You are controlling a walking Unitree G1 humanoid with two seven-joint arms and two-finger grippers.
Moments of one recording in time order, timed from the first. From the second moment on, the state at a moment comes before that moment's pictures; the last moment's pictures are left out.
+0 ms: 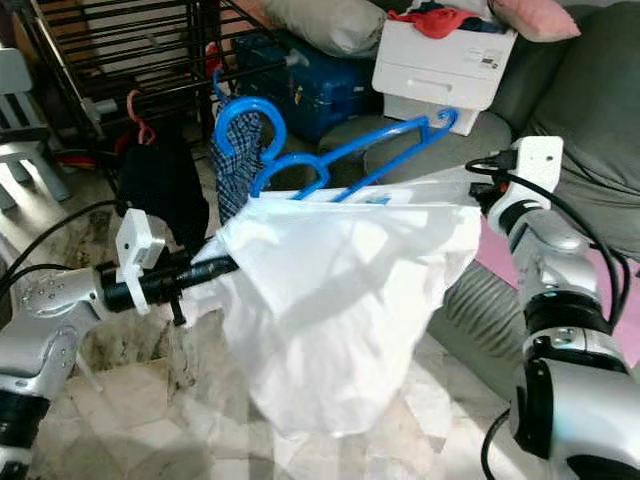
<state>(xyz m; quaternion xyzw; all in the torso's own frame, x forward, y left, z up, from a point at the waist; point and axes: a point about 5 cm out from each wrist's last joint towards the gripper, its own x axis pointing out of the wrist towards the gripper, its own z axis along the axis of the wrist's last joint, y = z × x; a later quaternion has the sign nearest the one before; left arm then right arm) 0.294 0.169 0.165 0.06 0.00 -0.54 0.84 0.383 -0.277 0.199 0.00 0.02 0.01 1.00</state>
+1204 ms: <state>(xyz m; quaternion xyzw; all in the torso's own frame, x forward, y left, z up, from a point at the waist) 0.289 0.172 0.122 0.11 0.10 -0.53 0.84 0.388 -0.273 0.216 -0.01 -0.02 0.02 1.00</state>
